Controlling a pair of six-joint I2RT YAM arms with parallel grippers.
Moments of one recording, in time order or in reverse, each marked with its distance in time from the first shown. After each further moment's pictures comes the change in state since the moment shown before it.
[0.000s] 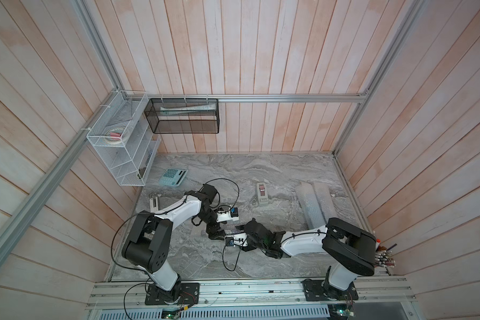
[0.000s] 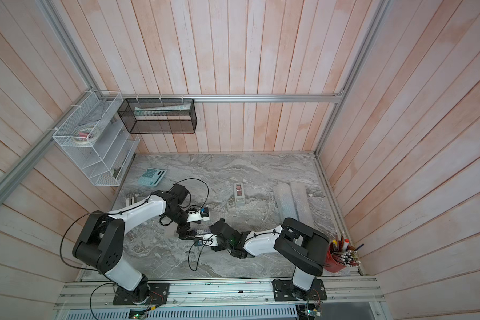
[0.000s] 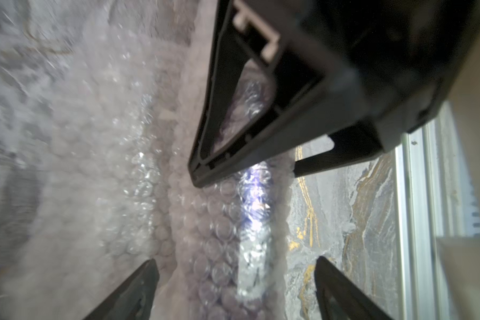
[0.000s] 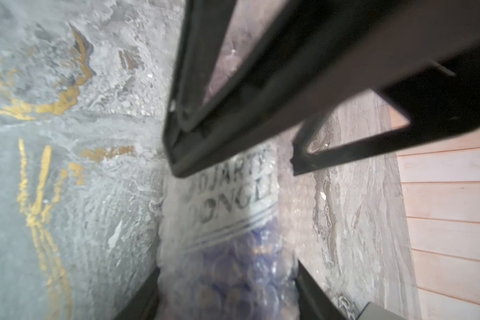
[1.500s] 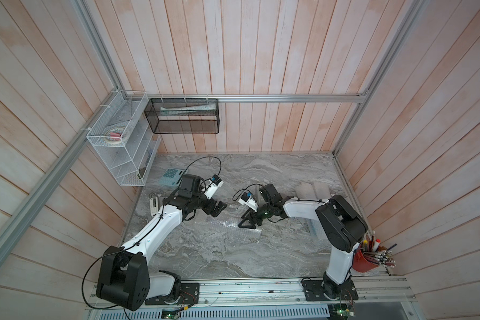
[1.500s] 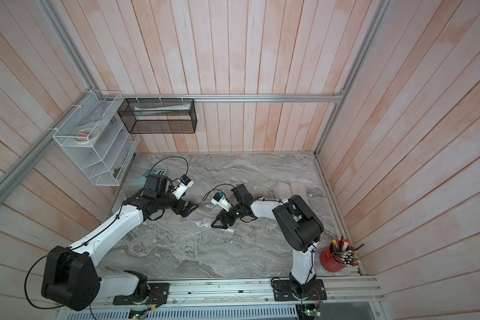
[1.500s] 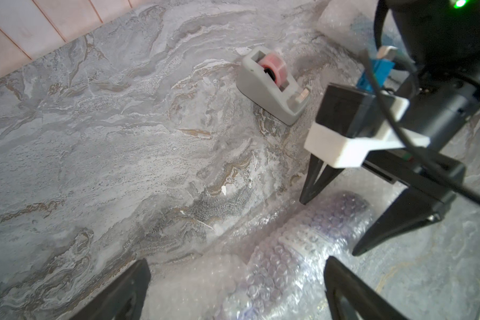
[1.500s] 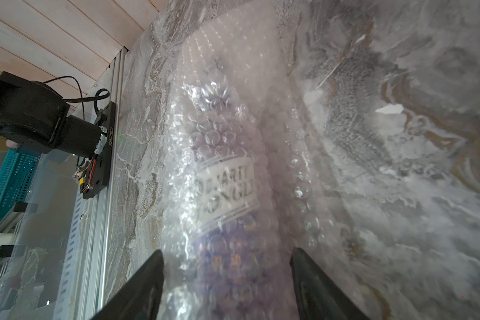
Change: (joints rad) left arm 0.106 -0.290 -0.065 0.403 -0.192 -0.757; right arm -0.472 0.168 0.327 -0.402 -0.962 0.631
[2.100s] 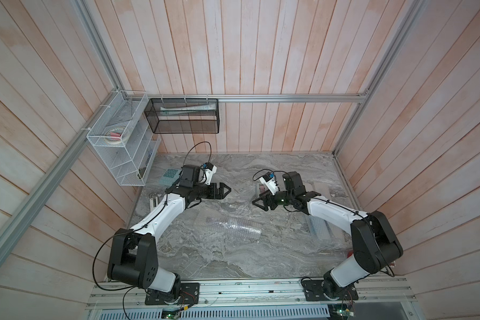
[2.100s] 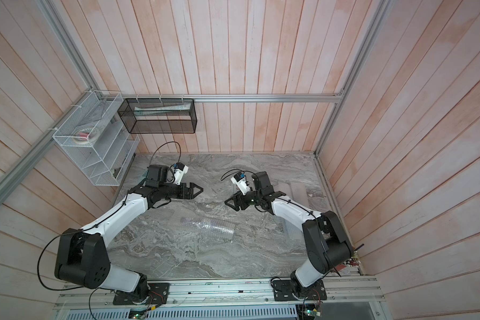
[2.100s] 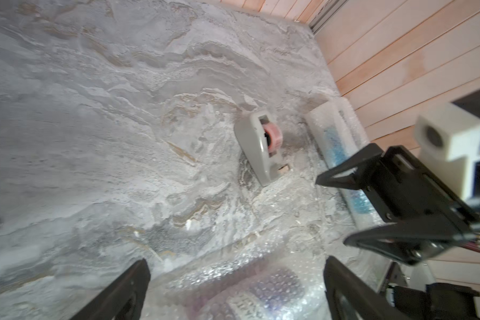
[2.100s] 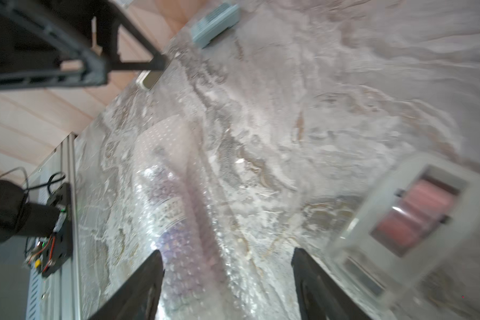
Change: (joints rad) left arm 0.026 0.151 0.118 0.091 0.161 -0.543; right arm -0.191 -0.289 -0.059 0.010 0.219 0.164
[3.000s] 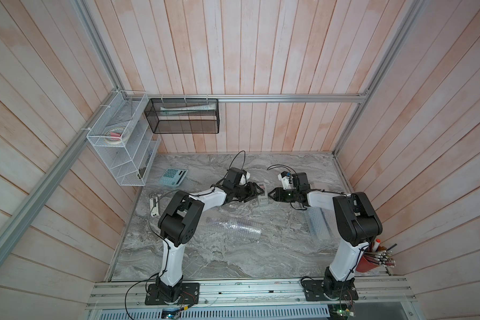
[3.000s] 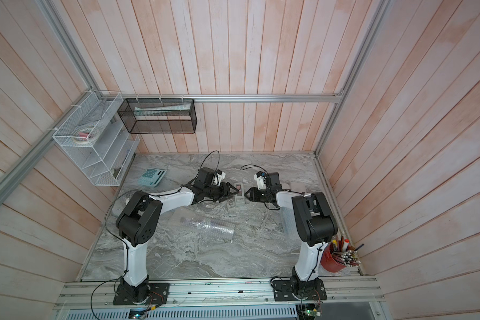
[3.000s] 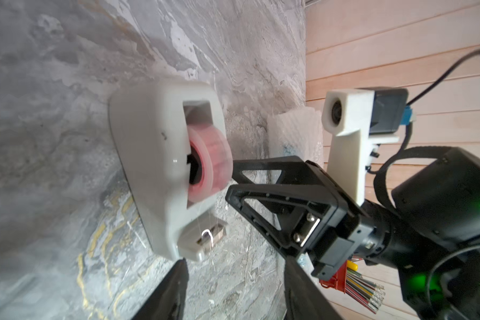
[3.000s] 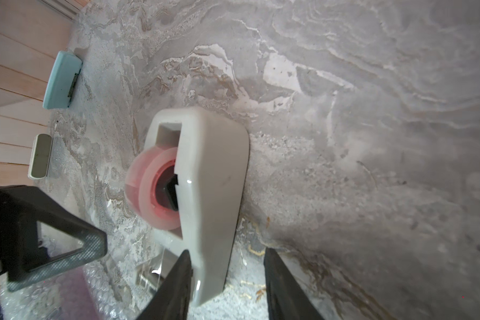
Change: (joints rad) left arm -0.290 0.568 0.280 0.378 0.035 -0.628; right arm -0.194 0.293 0.043 0.111 0.108 0.285
